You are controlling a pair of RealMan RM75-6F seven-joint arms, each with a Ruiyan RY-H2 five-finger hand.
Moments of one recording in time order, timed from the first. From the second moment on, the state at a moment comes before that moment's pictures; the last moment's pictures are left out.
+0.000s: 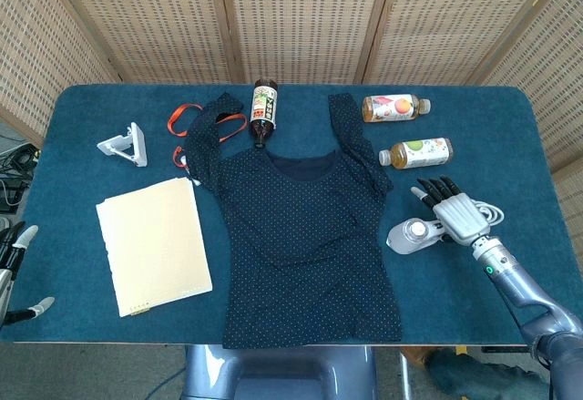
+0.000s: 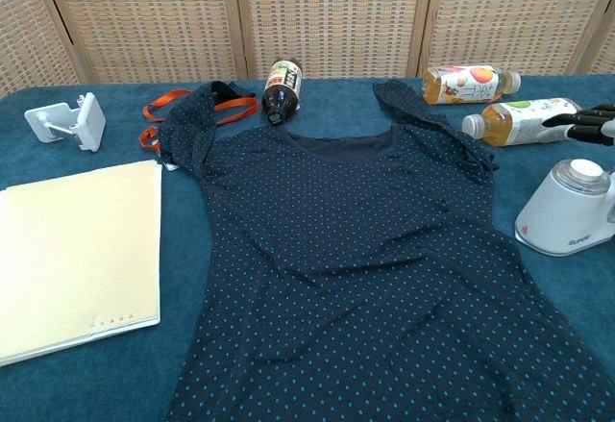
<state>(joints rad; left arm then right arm) -0.02 -0.96 0.00 -1.81 1.51 1.48 0.13 0.58 -1.61 -0.06 -0.48 -1.74 1.12 0.48</state>
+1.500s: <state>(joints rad) -0.03 -0.95 0.02 -1.80 1.54 1.48 0.09 0.64 -1.57 0.00 -0.57 -1.67 1.33 0.45</state>
